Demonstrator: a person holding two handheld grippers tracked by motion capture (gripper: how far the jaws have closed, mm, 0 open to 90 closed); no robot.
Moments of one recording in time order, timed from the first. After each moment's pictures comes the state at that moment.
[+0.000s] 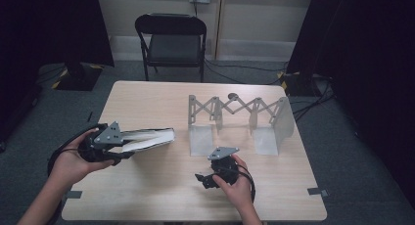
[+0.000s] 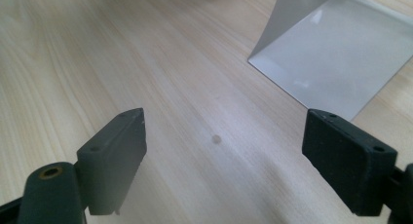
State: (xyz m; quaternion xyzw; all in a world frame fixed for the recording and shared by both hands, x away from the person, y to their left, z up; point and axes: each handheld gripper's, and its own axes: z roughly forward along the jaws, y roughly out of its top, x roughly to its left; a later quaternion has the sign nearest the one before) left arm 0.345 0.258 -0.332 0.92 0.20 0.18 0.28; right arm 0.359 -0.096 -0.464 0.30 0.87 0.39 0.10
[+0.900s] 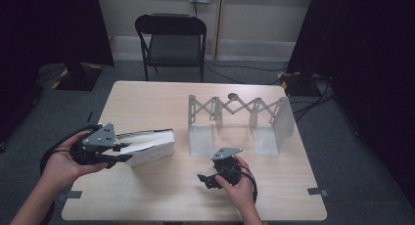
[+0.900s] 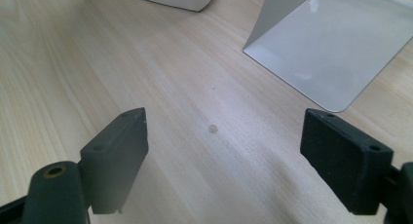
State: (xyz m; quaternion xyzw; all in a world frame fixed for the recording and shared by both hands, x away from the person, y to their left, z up) left arm 0.332 0.265 -0.317 0.92 0.18 0.14 0.31; right arm 0.359 -0.104 -0.468 0.32 0.86 0.39 0.09
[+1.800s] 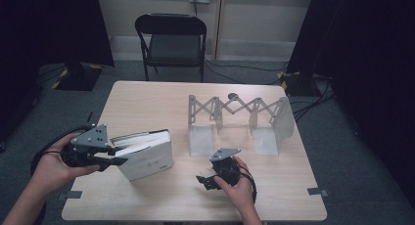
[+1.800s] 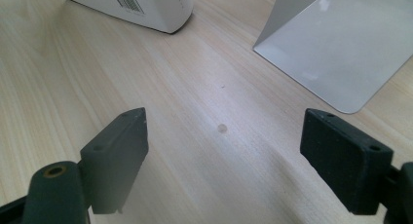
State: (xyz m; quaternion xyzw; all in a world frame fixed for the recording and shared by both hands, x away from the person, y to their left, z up) left arm 0.326 0.277 -0.311 0.92 0.18 0.10 0.33; right arm 0.358 -0.101 -0.469 0.31 0.86 0.39 0.08
